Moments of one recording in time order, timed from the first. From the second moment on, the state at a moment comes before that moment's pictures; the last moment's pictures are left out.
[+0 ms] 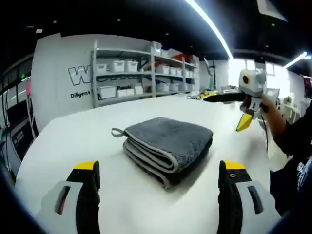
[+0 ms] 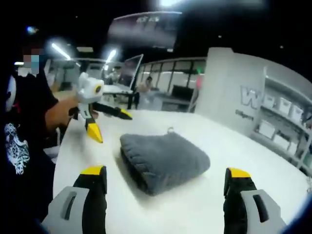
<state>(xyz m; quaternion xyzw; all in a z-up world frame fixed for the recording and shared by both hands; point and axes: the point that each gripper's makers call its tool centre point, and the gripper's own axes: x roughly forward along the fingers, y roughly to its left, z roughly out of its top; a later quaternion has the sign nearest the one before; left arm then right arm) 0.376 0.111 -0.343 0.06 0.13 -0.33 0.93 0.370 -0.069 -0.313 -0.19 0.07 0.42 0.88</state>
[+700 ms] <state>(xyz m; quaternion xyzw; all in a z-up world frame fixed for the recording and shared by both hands) 0.361 0.116 -0.275 0.00 0.04 -0.29 0.96 0.384 -0.083 -0.214 -0.28 0.03 0.40 0.87</state>
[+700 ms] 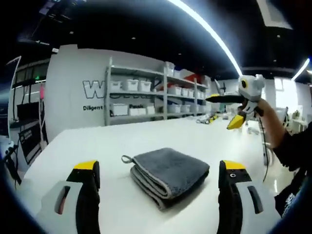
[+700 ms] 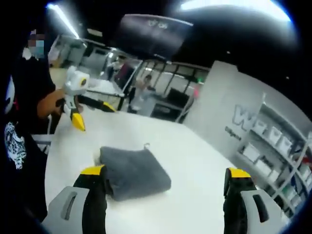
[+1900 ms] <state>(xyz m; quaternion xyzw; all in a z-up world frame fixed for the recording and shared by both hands) 0.350 0.111 -0.241 -0.18 -0.02 -0.26 0.95 0.464 -0.066 -0.144 -0.40 0.08 0.44 0.80</state>
